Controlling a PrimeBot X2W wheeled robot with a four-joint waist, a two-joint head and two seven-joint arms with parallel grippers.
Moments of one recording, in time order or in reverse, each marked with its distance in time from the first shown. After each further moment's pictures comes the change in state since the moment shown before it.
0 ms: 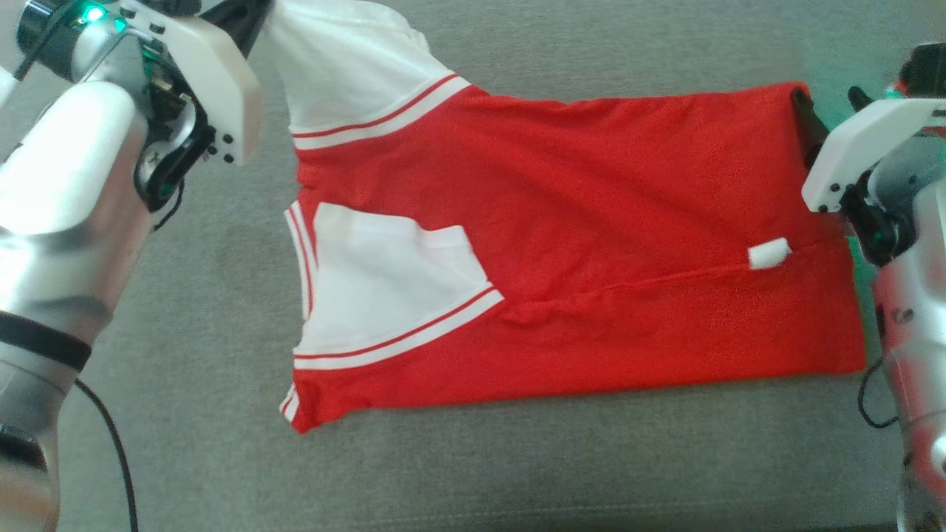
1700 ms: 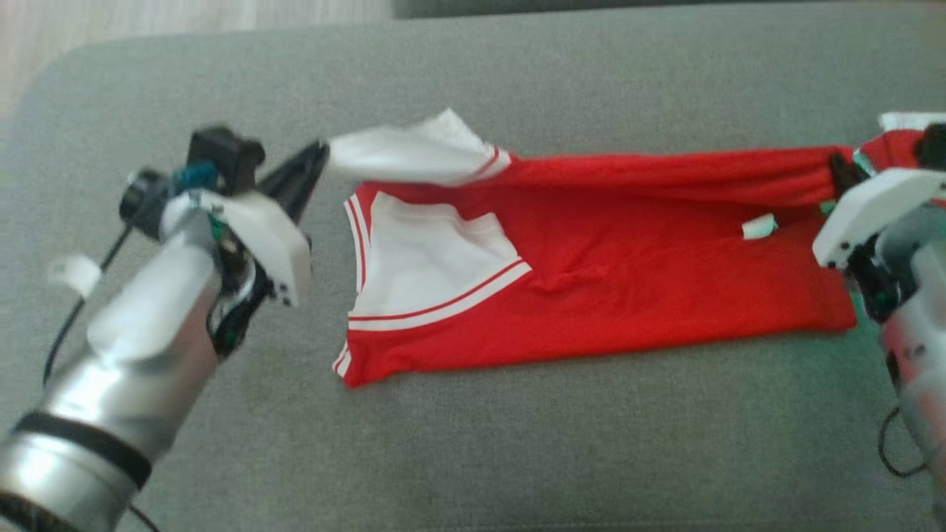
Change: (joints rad) left arm 0.236 -0.054 -0.060 0.042 -0.068 0.011 -0.255; right arm -0.039 -0.073 0.188 0.333 0.229 0.000 -0.253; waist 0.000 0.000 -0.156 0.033
